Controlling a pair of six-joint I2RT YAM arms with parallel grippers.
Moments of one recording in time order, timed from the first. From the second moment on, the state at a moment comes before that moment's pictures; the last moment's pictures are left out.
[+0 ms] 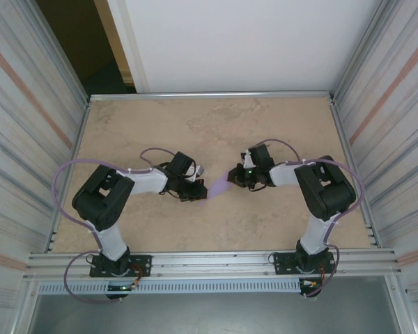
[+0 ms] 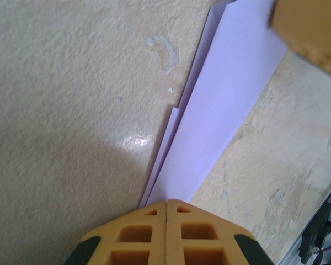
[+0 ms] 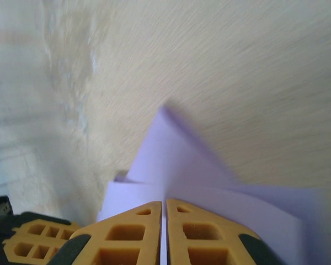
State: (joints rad) left arm -0.62 1.77 0.85 -0.19 0.53 -0.61; right arm 0.40 1.80 0.78 0.09 -0.53 0.75
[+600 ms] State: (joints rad) left arm -0.62 1.70 0.94 -0.33 0.53 -0.62; right arm 0.30 1.47 0.77 -0.16 -0.32 0.68
